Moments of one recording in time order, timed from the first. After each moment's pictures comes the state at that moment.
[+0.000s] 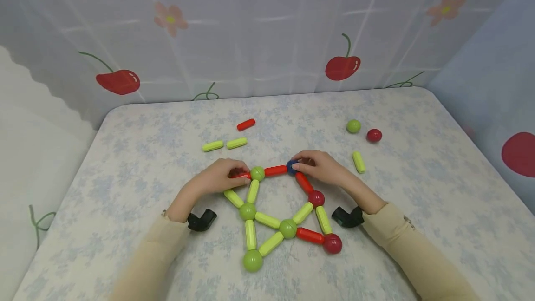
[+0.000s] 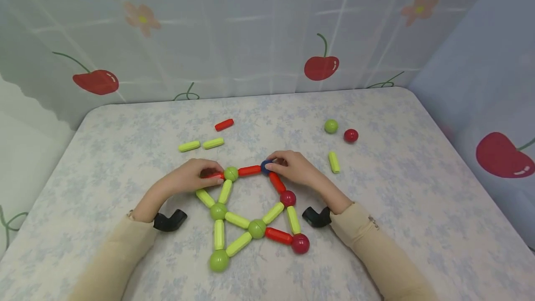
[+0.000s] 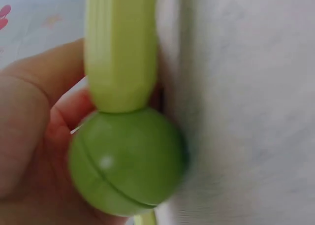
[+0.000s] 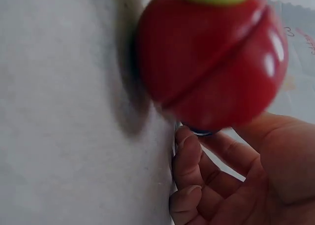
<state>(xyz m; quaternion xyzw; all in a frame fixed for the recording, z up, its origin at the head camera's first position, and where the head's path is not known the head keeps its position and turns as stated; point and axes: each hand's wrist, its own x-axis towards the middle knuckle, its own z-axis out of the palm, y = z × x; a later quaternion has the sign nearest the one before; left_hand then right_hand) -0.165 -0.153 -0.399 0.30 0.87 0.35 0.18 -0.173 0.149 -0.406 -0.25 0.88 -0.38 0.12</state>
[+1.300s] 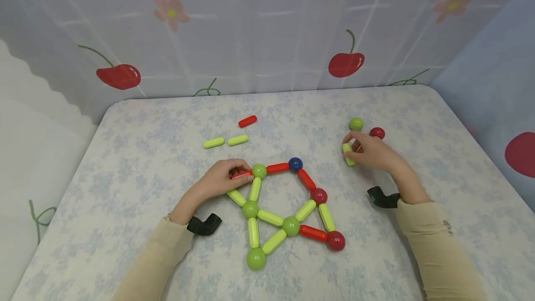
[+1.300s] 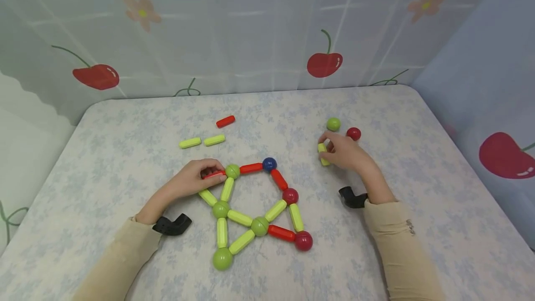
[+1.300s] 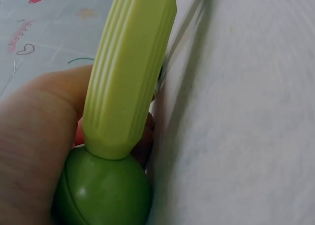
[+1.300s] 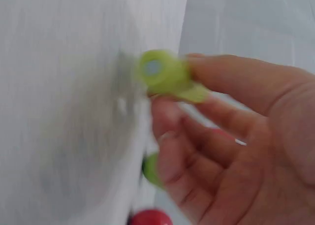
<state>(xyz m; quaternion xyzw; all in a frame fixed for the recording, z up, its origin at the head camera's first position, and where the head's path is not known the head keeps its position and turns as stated) -0.158 -0.152 -0.424 0.27 0.86 0.41 0.10 -0.190 0.236 -0.379 -0.14 0.94 -0.28 0.13</state>
